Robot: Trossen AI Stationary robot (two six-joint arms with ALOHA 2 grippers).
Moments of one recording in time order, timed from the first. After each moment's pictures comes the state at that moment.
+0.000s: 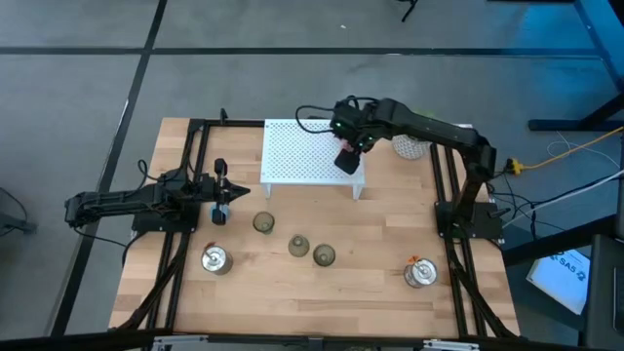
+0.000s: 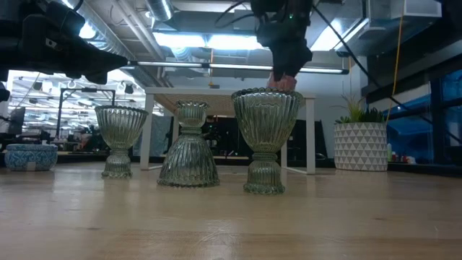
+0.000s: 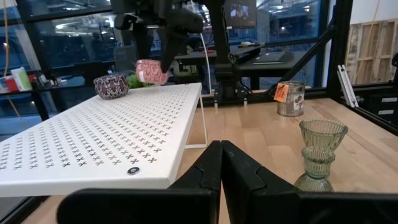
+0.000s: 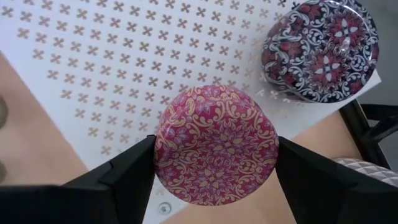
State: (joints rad) left arm 0.18 0.12 0.02 0.12 0.08 0.09; right arm -0.31 1.83 1.84 -1.32 0.14 0.19
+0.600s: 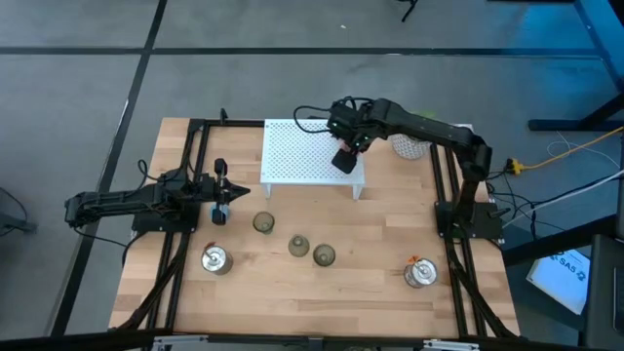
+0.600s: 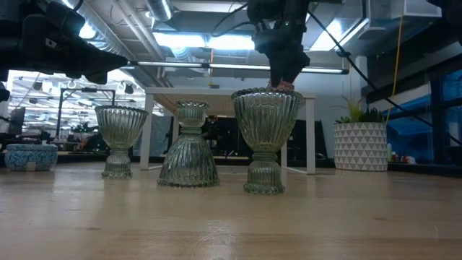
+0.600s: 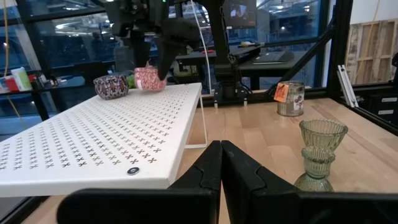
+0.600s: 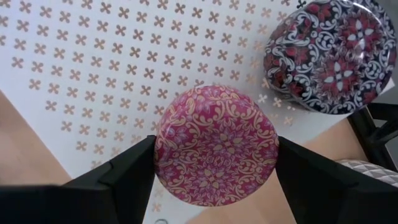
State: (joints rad) left arm 0.18 0.12 0.02 0.12 0.08 0.09; right arm -0.32 1.87 1.84 -1.31 0.13 0.20
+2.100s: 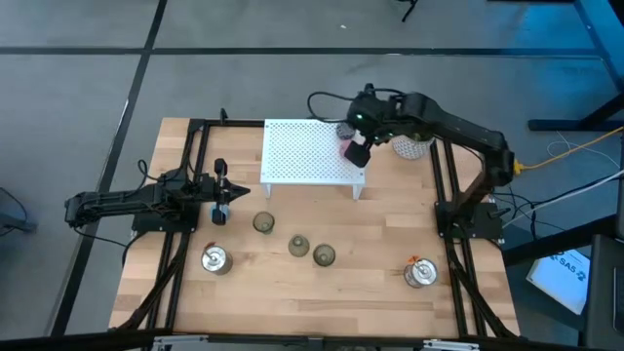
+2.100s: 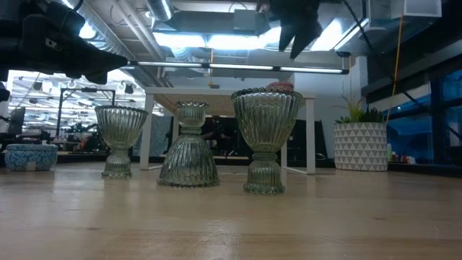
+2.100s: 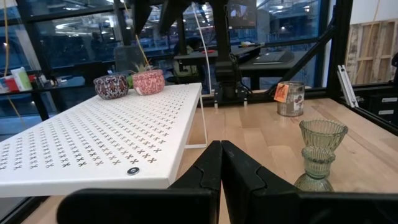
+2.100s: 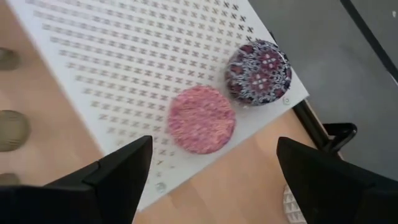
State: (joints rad) left arm 0.18 0.12 0.02 0.12 0.08 0.09; right arm -0.27 1.68 1.87 -1.33 0.21 0.20
